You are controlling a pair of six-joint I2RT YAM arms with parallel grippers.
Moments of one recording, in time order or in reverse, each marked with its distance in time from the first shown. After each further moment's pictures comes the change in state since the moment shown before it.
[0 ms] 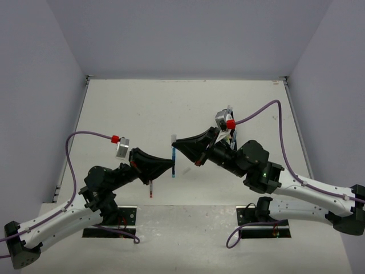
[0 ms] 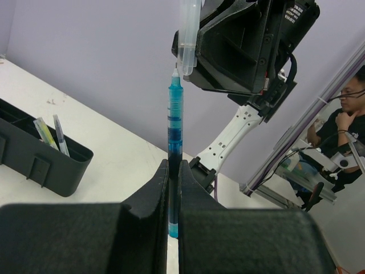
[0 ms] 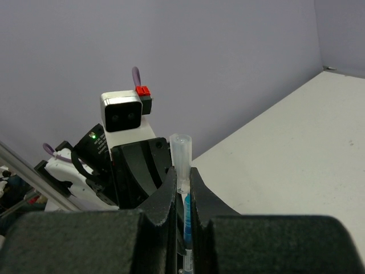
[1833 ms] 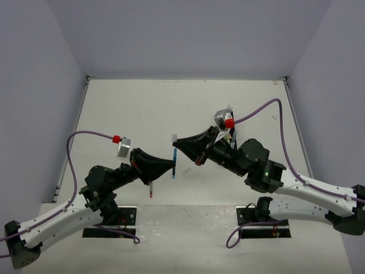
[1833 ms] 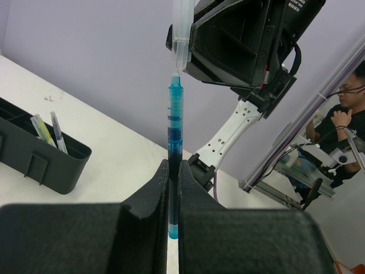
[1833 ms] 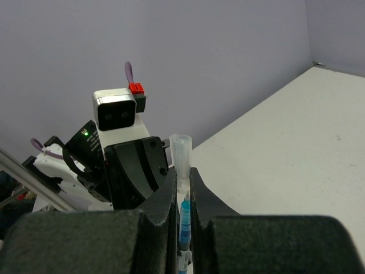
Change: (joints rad) left arm 0.000 0.009 0.000 0.000 0.015 0.001; right arm 0.000 -0.002 0.034 -0.071 0.013 -0.024
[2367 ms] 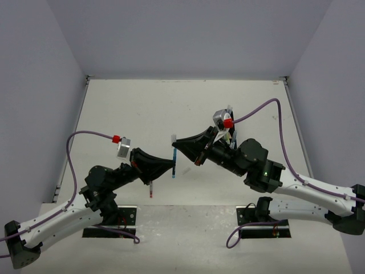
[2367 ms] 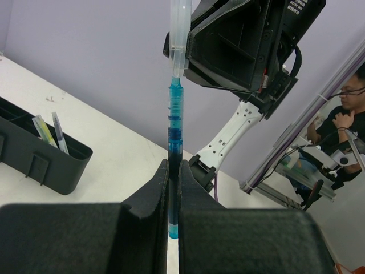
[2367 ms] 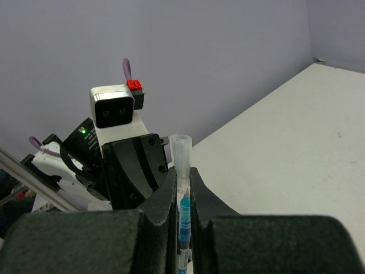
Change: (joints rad) left arm 0.000 -0.001 0.000 0.000 -0.005 0.000; right arm 0.000 0.009 0.000 -0.002 -0.004 0.004
